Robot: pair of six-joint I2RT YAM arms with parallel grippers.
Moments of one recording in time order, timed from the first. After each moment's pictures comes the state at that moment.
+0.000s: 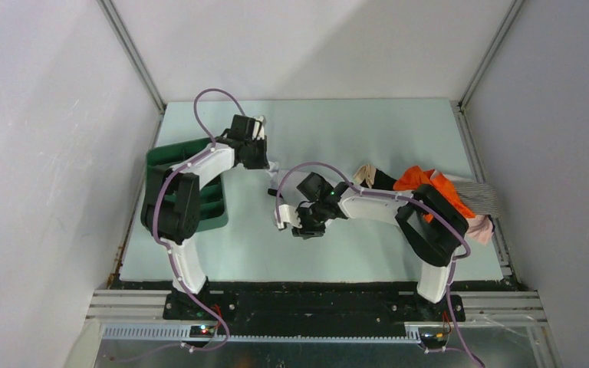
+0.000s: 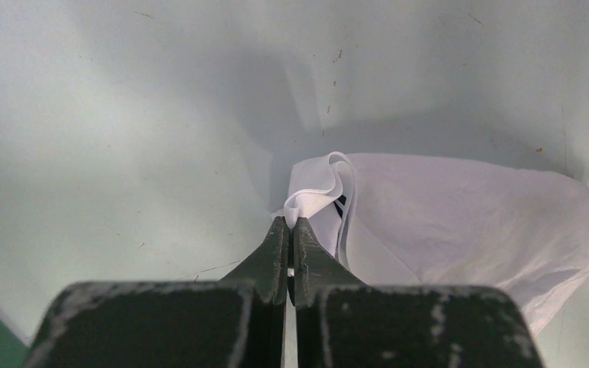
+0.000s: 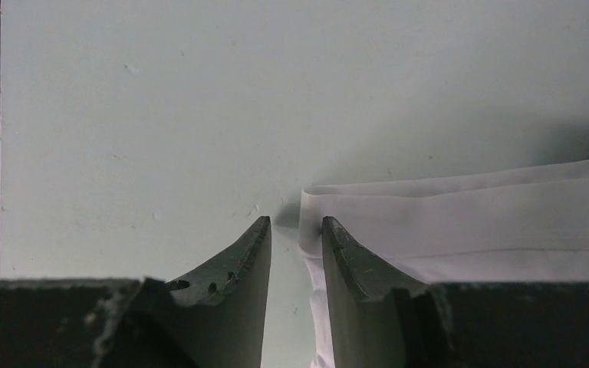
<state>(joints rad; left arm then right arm) -0.29 1.88 1.33 -0.35 0.16 -0.27 0.87 1.83 1.14 -0.42 -0.46 -0.89</state>
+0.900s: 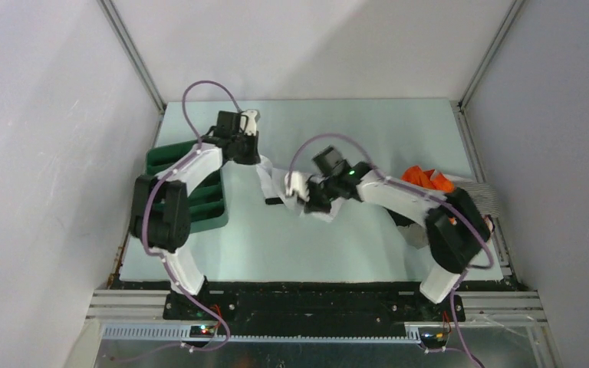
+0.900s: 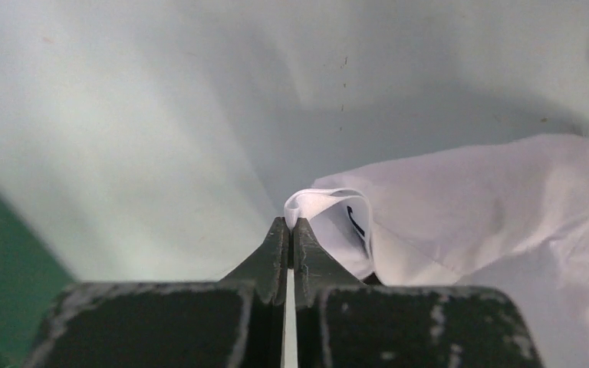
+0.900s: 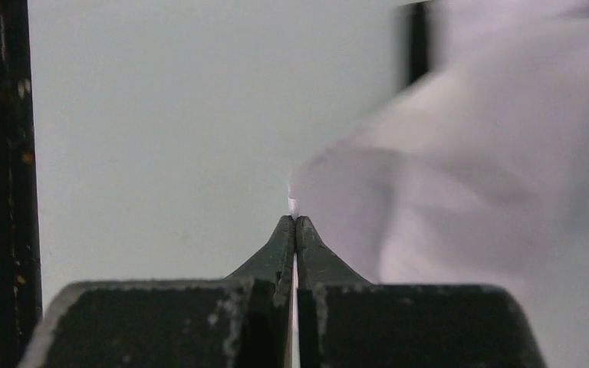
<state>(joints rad) -0.24 1.82 1.31 -0.35 0.21 -0.12 0.78 1.75 1.21 -0.49 -0.52 -0.80</state>
